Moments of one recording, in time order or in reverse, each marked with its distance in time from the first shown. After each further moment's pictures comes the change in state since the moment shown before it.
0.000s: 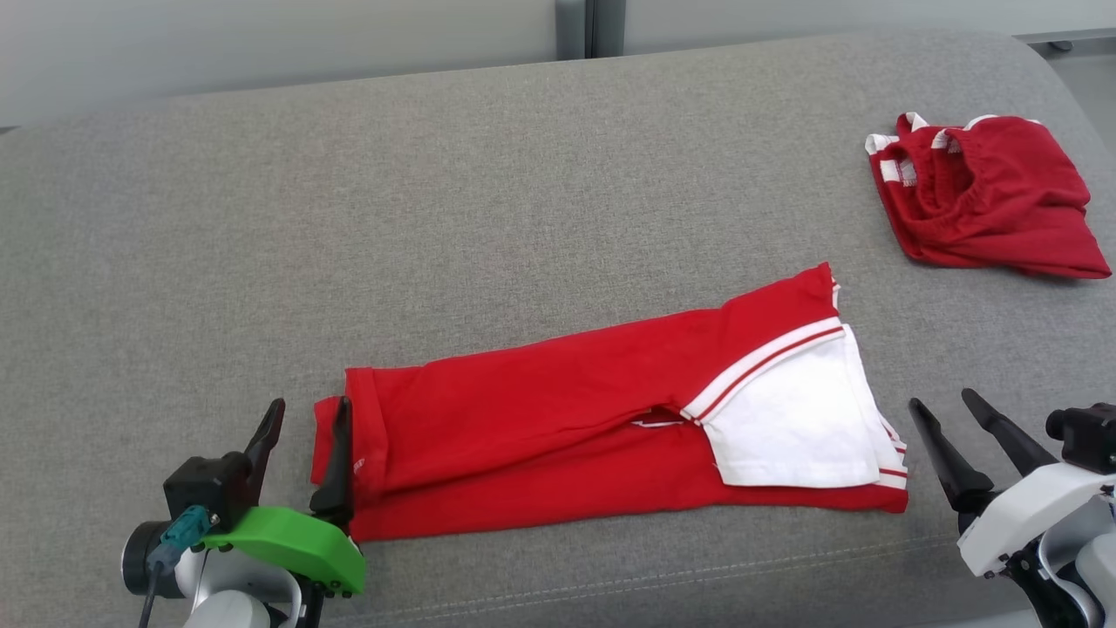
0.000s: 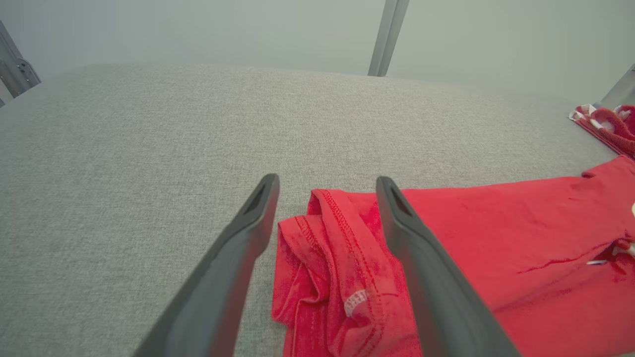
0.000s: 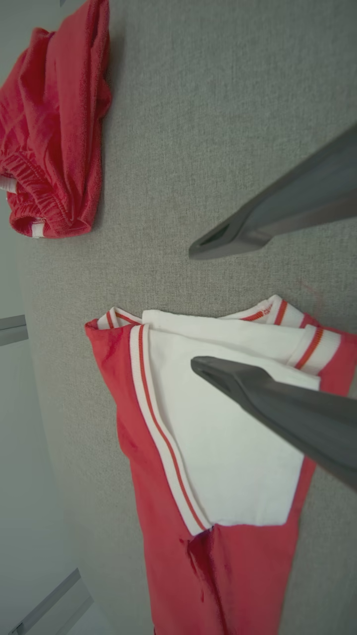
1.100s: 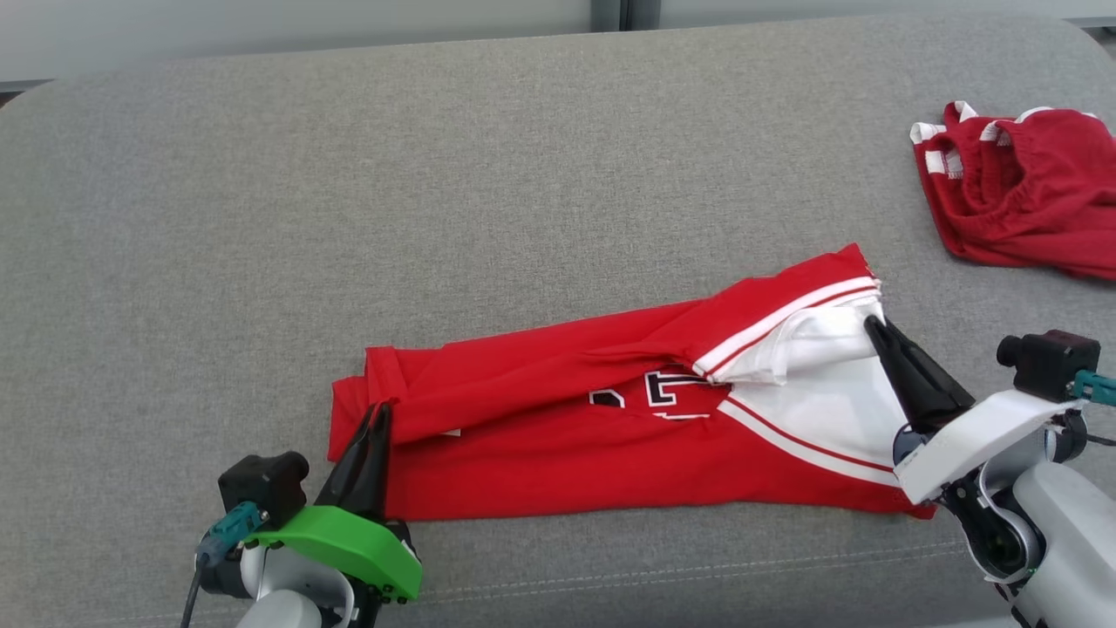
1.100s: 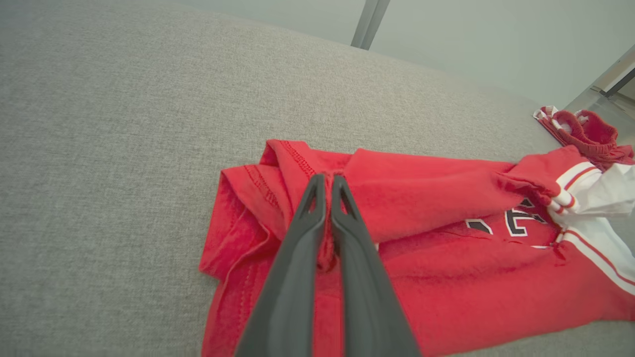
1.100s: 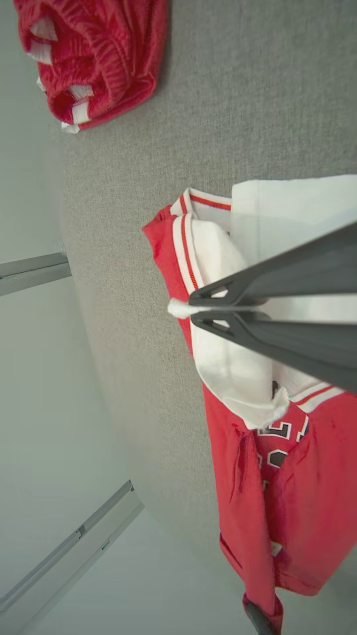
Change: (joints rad) left arm -0.025 -0.048 -0.096 0.003 -0.115 -0.028 0.000; right arm -0.161 0.054 0.085 -0.041 0.150 -0.001 -0.002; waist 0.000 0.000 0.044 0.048
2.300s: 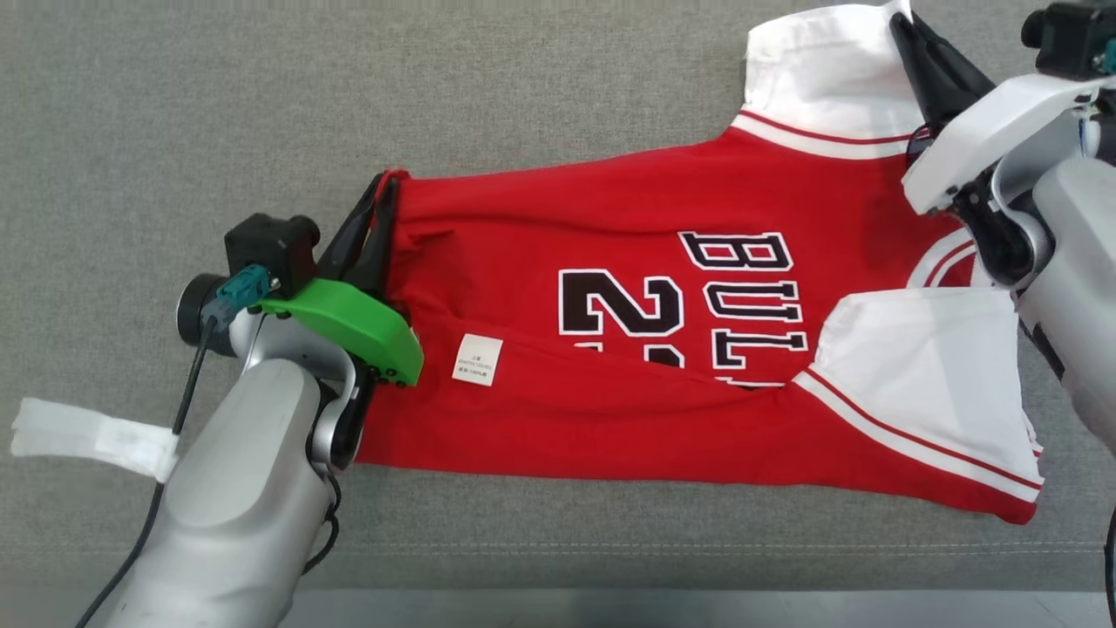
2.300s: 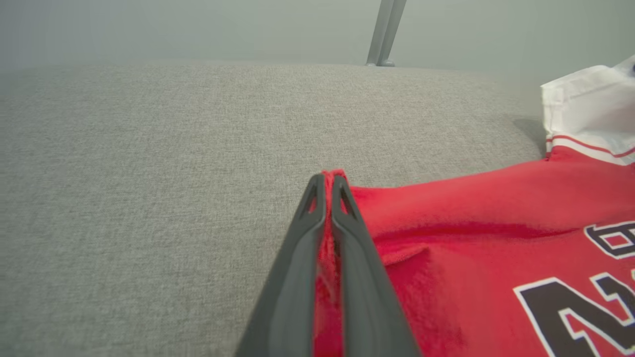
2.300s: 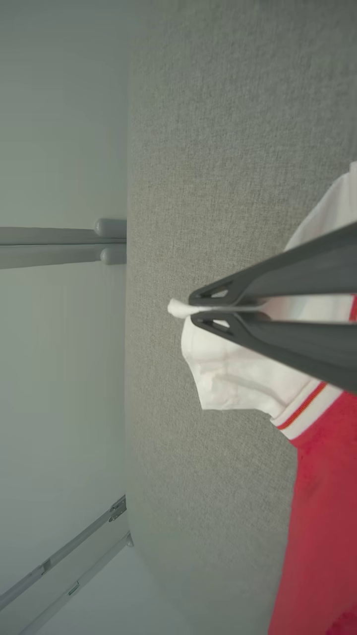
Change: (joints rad) left arm -0.502 -0.042 -0.056 0.275 0.092 -0.069 0.013; right arm -0.680 0.048 0.179 0.417 -0.047 0.000 0.076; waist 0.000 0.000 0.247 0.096
